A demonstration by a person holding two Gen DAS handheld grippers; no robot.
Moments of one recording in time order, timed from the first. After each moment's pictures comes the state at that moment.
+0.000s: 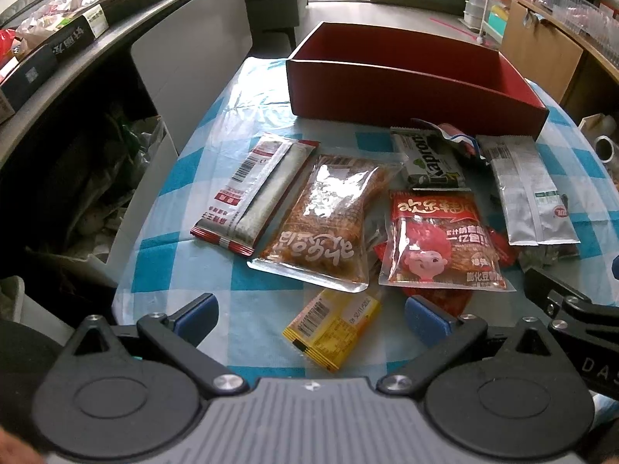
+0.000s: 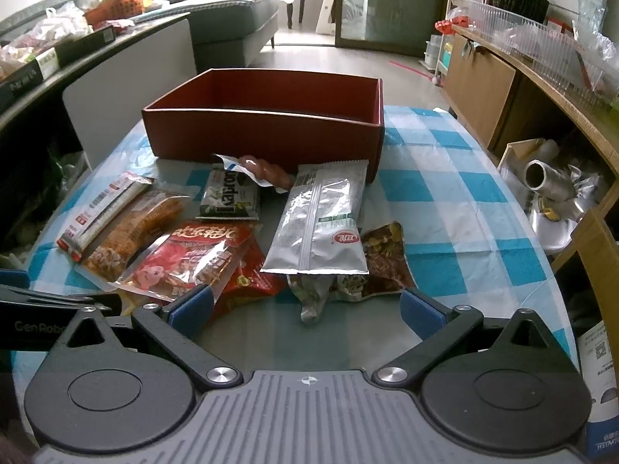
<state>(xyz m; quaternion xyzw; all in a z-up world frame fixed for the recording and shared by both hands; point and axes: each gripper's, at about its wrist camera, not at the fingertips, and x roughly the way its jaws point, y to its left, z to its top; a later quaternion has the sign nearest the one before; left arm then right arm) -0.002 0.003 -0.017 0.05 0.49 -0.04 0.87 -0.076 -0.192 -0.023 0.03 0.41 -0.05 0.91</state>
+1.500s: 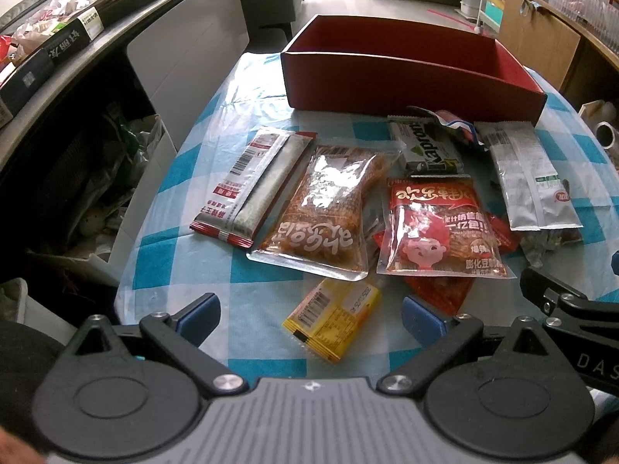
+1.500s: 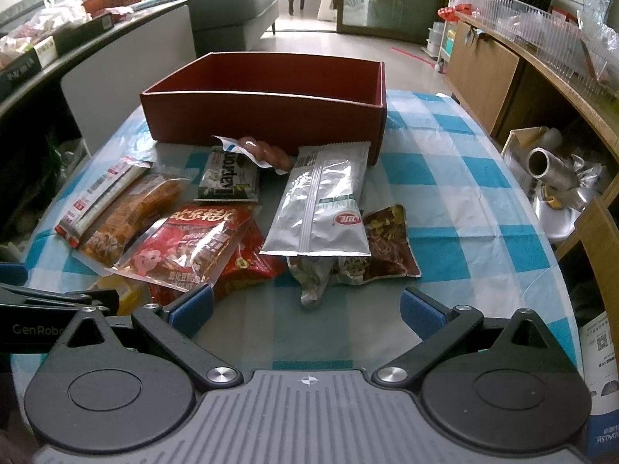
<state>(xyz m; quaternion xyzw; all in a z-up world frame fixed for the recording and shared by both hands) -0.005 0.001 -0.019 0.07 0.49 -0.04 0.87 -0.076 -0.192 -0.029 0.03 0.43 -0.05 0.90</state>
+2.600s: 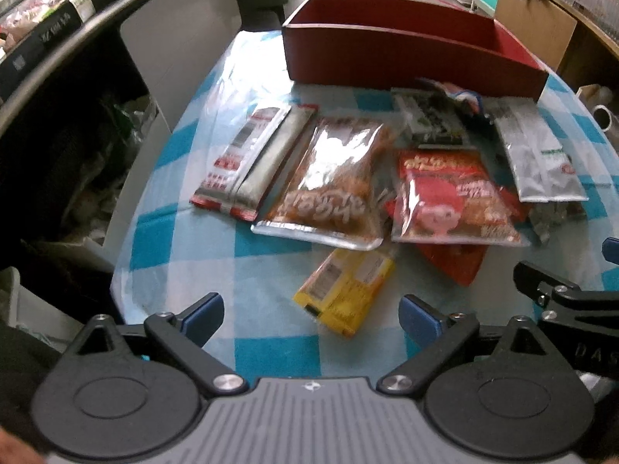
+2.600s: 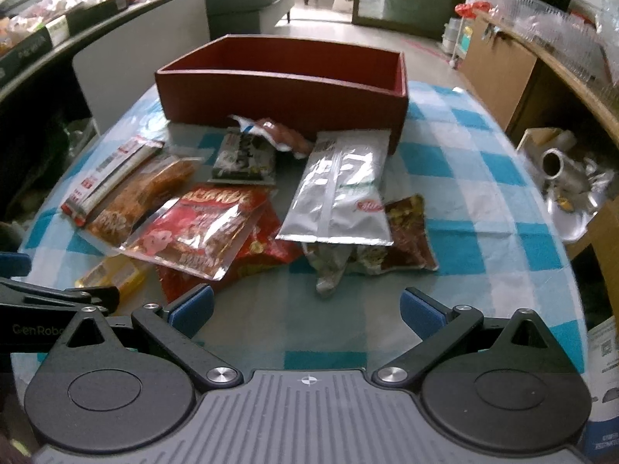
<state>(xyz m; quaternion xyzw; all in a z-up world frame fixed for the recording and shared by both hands) -0.008 0.016 -0.033 0.07 0.52 -0.06 0.85 -0.072 -0.183 -0.040 0.01 0.46 -0.02 0.89</state>
